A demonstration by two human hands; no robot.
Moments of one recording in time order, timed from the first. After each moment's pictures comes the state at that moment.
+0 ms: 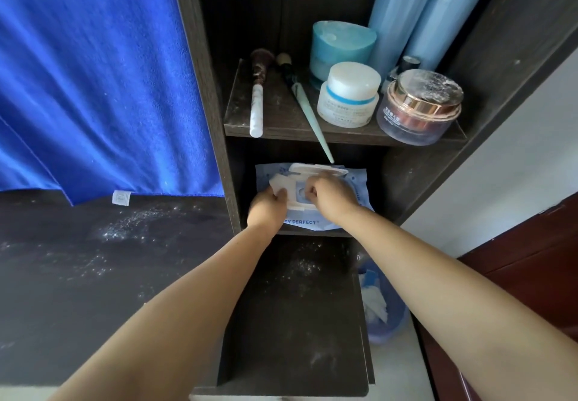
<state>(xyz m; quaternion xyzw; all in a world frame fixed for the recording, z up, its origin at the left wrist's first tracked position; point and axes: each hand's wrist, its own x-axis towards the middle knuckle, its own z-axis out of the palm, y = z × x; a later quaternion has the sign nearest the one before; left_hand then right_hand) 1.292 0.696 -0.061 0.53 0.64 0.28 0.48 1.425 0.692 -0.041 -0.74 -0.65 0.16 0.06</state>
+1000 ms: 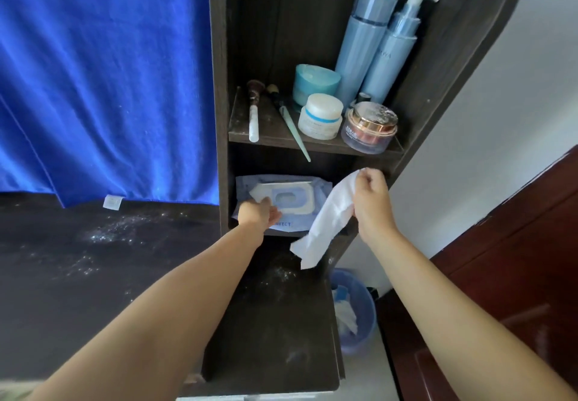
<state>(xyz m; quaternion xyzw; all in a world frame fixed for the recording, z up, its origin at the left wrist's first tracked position) 1.294 0.677 -0.040 0.31 0.55 0.39 0.67 1.433 0.582 0.059 -0.70 -0.36 0.25 0.56</state>
